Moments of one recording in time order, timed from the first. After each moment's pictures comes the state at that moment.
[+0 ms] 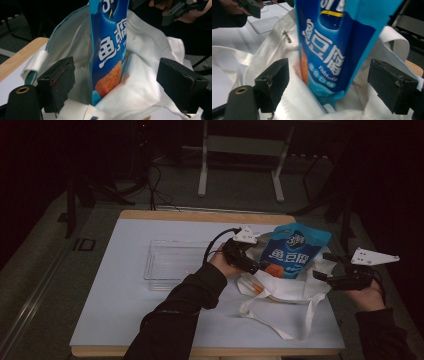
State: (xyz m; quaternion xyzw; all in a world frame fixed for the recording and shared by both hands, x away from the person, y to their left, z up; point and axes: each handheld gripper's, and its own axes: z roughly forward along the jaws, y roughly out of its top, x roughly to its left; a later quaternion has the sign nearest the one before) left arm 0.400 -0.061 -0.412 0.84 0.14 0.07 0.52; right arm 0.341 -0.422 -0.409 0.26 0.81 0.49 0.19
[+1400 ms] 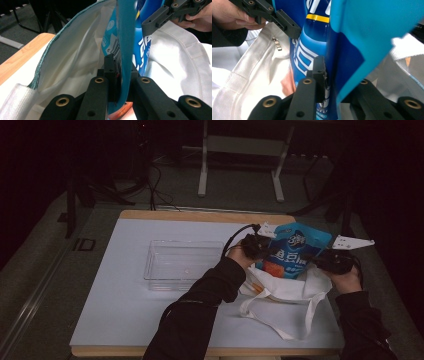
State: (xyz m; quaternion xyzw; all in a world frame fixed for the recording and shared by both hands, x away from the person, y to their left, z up) left arm 0.426 -0.110 -0.418 0.85 0.16 0.08 0.49; right arm 0.389 -0.398 -0.421 0.27 0.81 0.49 0.15
